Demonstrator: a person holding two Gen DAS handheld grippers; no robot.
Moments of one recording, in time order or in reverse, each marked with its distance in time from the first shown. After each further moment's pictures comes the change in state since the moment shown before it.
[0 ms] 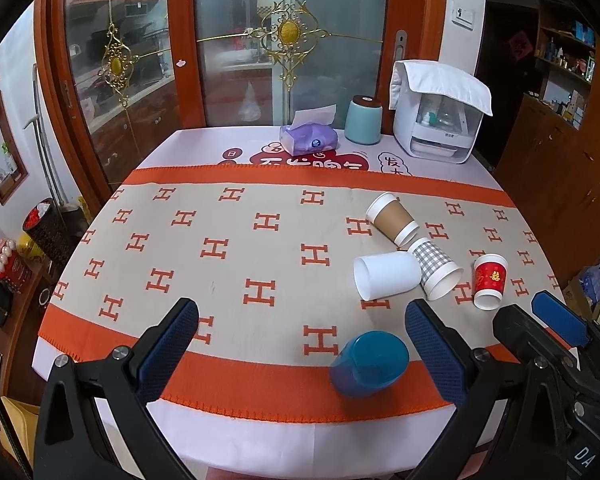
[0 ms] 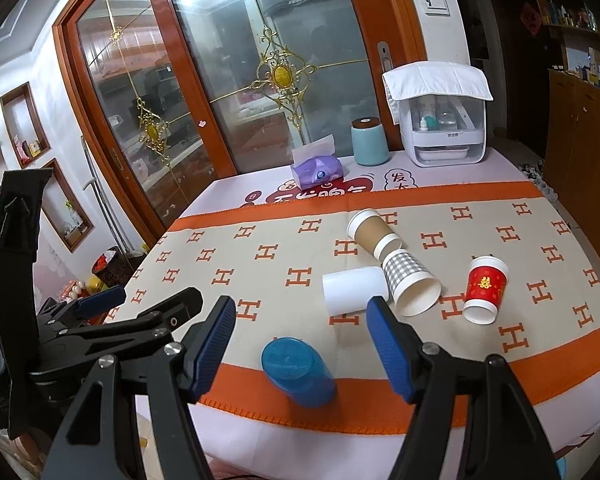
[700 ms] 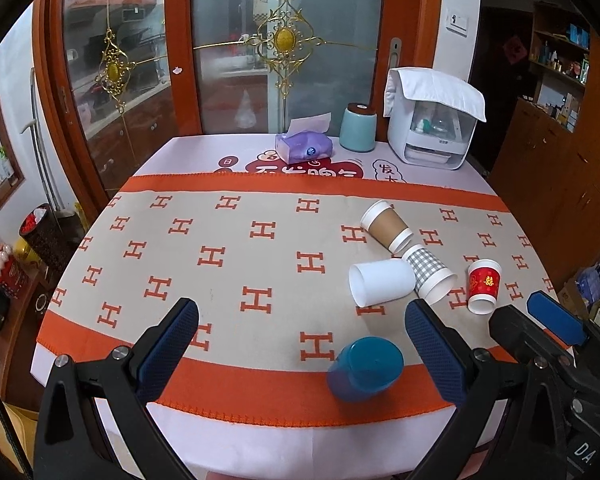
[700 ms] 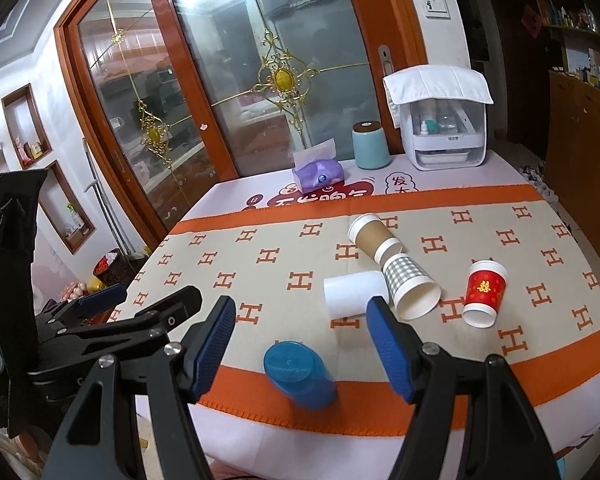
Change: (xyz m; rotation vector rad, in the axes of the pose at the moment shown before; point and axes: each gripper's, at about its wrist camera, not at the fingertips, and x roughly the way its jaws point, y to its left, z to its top) left arm -0.005 0.000 0.002 0.004 -0.024 -0.019; right arm -0.003 0.000 0.002 -0.003 -0.011 0.001
